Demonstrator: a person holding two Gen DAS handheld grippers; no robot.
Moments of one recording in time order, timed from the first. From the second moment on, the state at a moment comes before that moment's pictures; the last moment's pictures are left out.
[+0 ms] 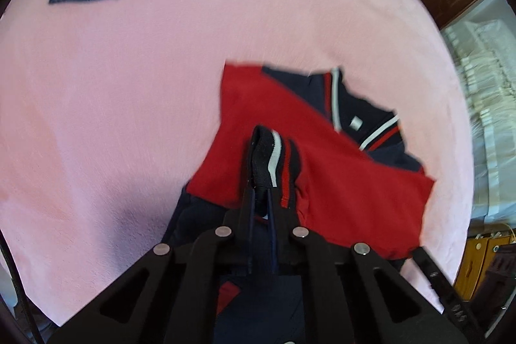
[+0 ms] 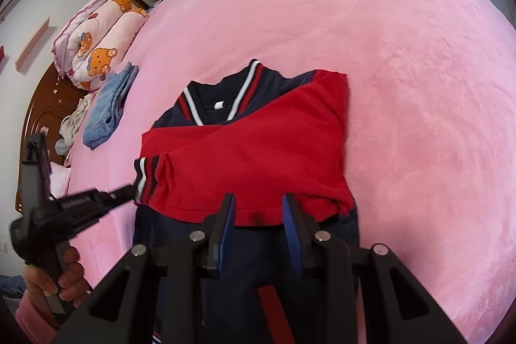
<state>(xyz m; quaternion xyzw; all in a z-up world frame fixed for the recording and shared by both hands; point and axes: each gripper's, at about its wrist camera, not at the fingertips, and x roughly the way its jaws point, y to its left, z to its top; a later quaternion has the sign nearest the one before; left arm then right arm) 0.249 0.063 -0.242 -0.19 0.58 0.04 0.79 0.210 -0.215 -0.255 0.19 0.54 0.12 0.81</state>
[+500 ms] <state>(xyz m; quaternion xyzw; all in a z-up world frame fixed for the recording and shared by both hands) 0.264 0.063 -0.254 -0.16 0.60 0.02 0.78 0.233 -0.160 -0.268 0.14 0.56 0.18 0.80</state>
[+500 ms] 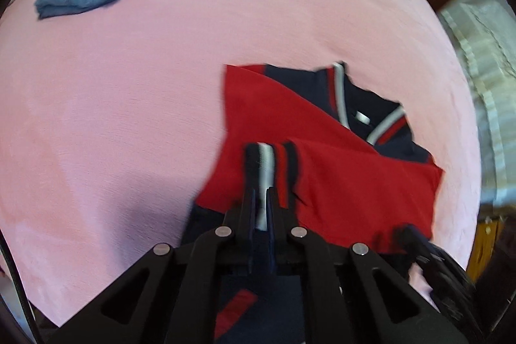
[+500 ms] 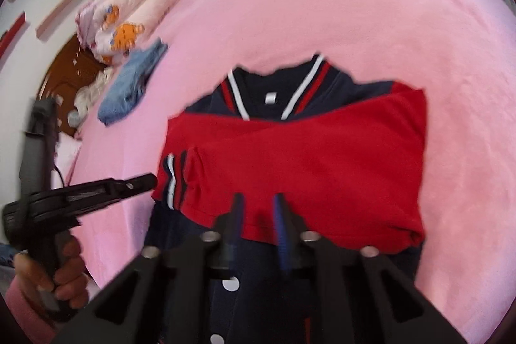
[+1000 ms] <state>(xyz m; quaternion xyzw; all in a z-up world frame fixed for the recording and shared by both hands) 0.280 -0.009 -0.303 -0.14 0.64 -0.05 0.75 0.231 -0.178 -0.292 0.16 0.59 0.15 0.78</state>
